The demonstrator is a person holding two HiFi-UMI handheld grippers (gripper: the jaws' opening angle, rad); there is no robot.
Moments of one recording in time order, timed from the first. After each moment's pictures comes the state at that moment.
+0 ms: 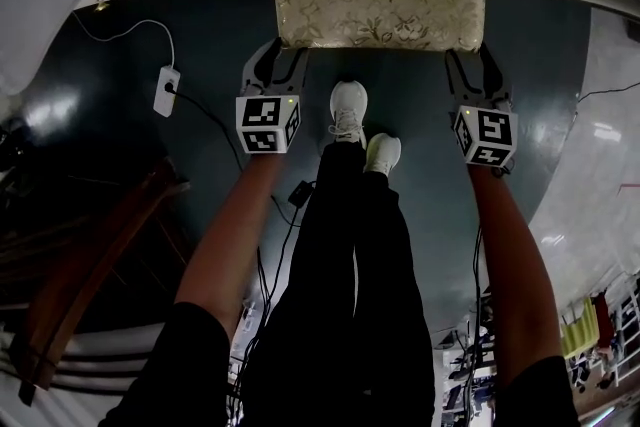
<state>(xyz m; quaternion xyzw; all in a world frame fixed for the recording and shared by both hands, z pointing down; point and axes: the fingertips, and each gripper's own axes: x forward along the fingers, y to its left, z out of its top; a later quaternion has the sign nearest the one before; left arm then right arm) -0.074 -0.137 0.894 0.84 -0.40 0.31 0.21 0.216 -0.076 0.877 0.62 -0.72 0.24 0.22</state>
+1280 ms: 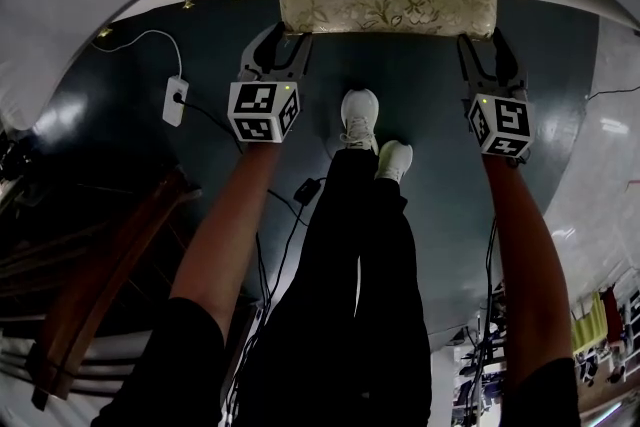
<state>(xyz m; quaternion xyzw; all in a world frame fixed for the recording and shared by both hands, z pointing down) -0.076 -0.141 0.890 0.86 -0.37 0.29 0.21 0.216 -0.075 0.871 0.63 -0.72 0.22 0.19</state>
